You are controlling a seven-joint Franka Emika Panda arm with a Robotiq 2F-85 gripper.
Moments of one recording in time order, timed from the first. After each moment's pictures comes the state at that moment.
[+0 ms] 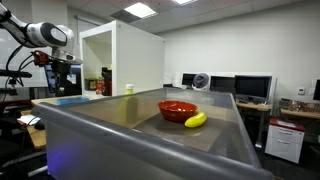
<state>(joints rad) 0.20 -0.28 0.27 -2.39 0.00 1.90 0.64</state>
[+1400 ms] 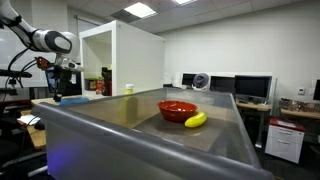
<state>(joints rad) 0.20 -0.22 0.25 -2.39 0.14 1.95 0.59</state>
